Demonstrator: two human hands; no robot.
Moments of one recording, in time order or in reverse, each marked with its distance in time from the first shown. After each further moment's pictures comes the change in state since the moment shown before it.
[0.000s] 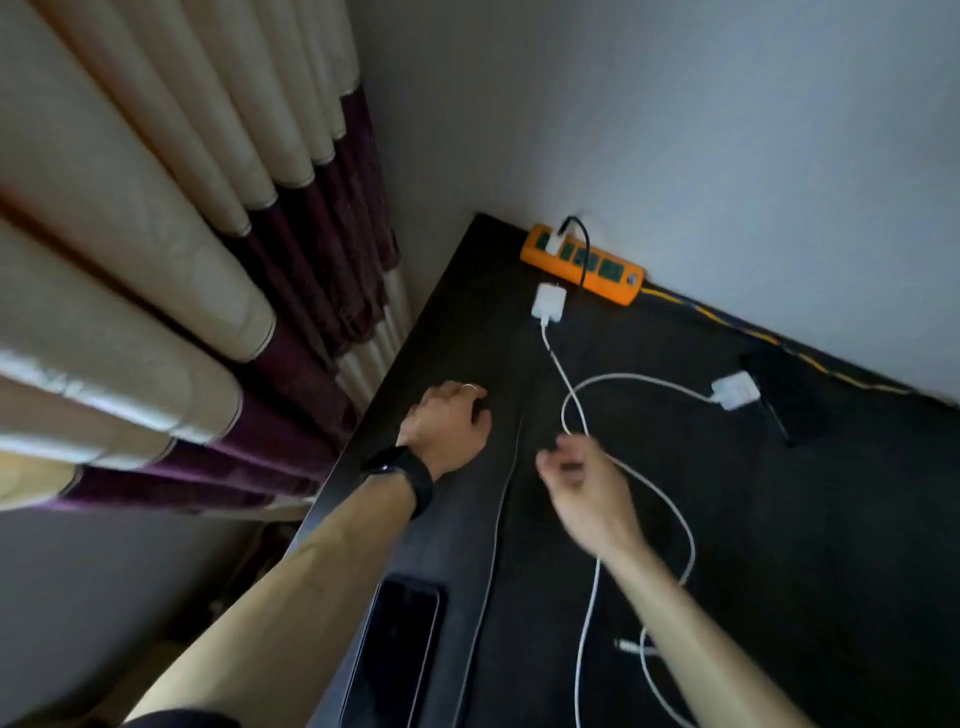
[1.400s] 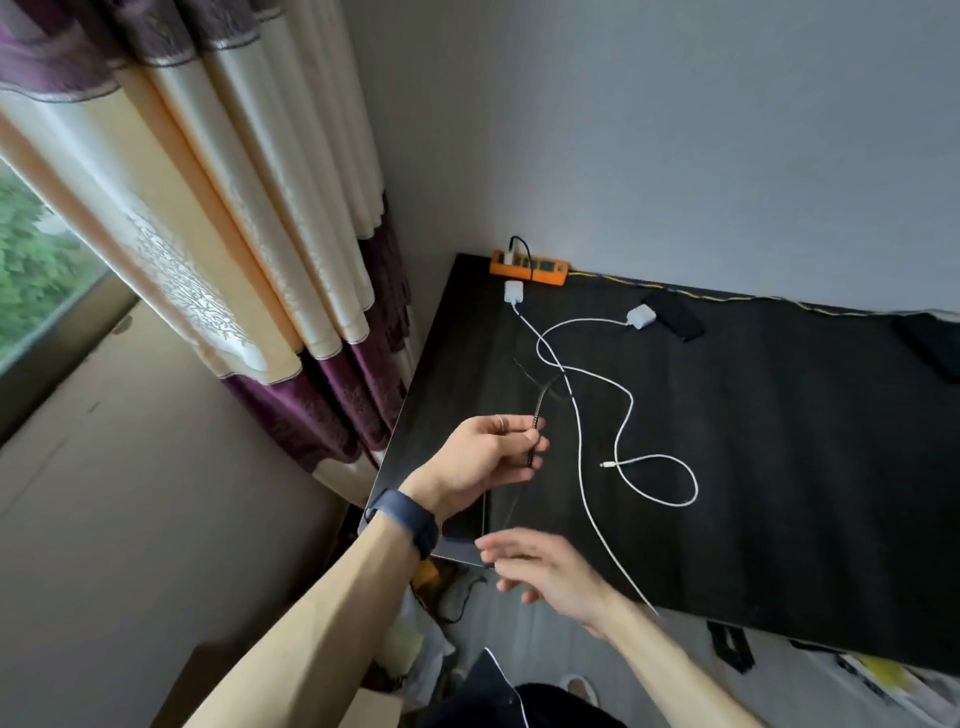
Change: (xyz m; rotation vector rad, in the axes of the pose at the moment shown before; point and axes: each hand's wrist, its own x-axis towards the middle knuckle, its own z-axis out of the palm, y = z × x) left_hand -0.348 0.058 -0.057 -1.092 -0.442 0.018; right_hand -0.365 0.013 0.053 0.477 -0.456 -0.040
